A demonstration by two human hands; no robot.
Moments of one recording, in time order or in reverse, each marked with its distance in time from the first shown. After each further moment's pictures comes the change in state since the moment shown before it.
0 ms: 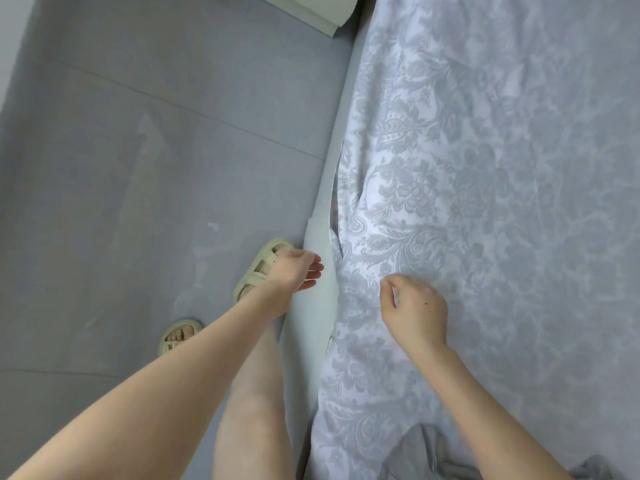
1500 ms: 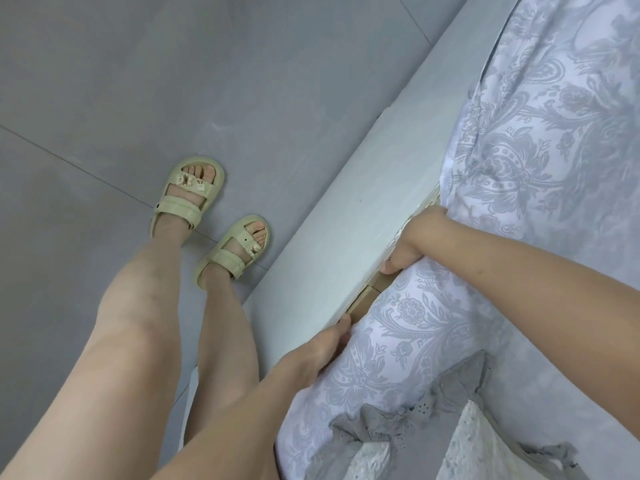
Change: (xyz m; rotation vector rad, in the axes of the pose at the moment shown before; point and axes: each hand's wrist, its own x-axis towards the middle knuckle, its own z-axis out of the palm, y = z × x) left_hand -0.064 -0.353 0.025 -0.262 -0.404 -0.542; right_hand -0.059 -0.068 0.124 -1.389 -1.346 -0.438
